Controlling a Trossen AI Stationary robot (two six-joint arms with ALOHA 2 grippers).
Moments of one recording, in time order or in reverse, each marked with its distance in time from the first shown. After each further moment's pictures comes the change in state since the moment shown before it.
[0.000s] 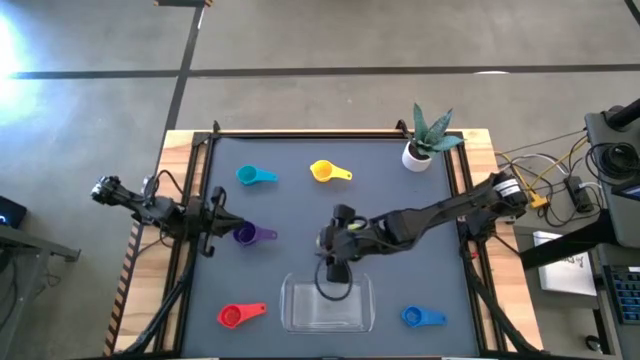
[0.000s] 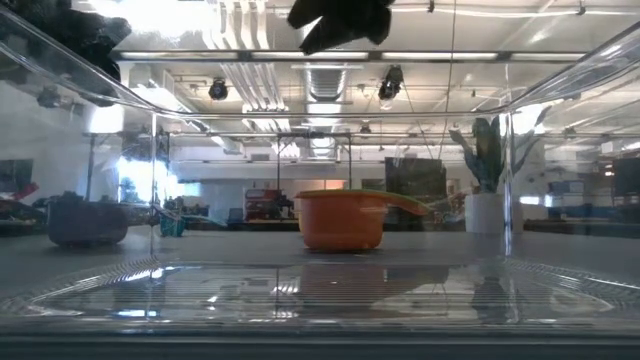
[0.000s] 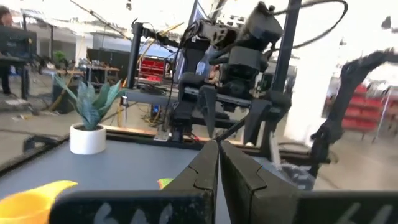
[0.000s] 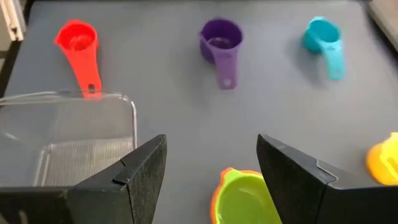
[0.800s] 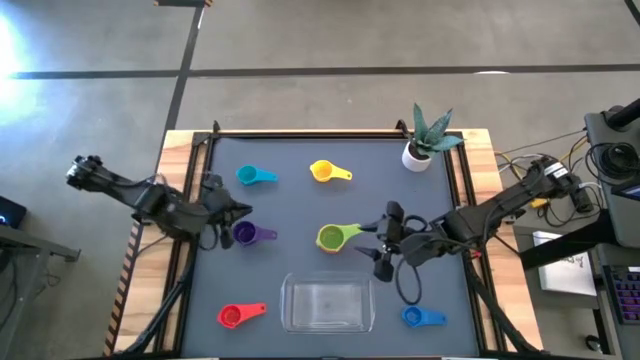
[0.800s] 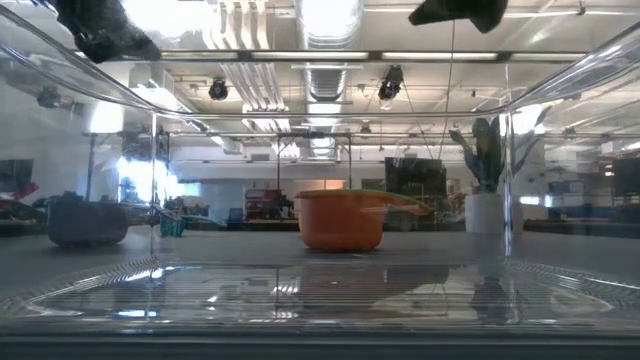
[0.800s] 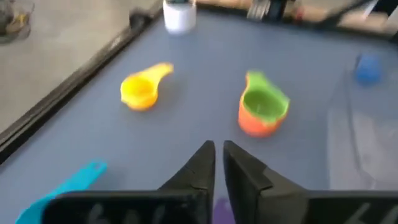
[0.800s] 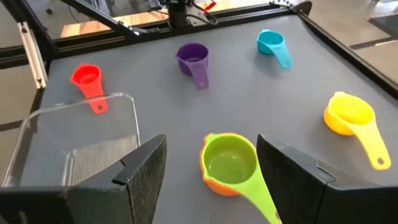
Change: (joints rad) left arm 0.002 0.714 0.707 -0.886 -0.263 -0.380; right arm 0.161 -0.445 -0.463 0.158 0.245 0.215
